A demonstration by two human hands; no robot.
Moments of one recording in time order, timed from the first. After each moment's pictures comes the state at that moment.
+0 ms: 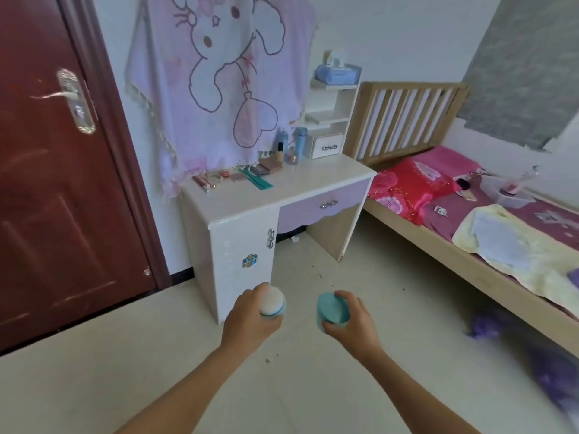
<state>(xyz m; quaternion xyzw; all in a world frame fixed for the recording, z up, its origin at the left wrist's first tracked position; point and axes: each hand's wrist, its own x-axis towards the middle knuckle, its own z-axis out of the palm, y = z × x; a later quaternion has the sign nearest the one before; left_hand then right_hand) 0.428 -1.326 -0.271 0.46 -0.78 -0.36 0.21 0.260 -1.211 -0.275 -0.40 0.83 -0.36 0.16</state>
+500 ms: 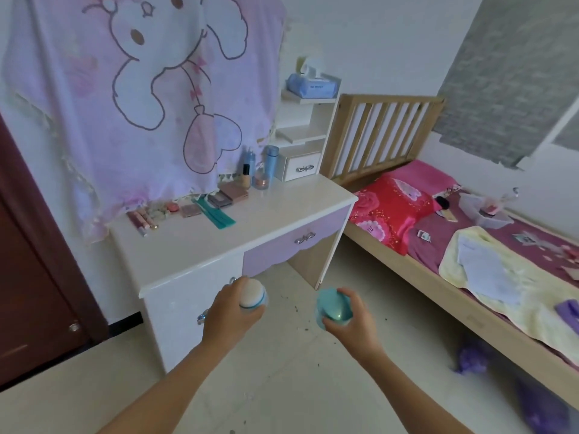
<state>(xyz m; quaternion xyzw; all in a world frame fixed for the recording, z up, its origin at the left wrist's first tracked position) 0.249 -1.517 -0.264 0.43 -0.78 -0.38 0.26 0.082 -1.367 -0.254 -0.34 0.83 -0.41 0.14</state>
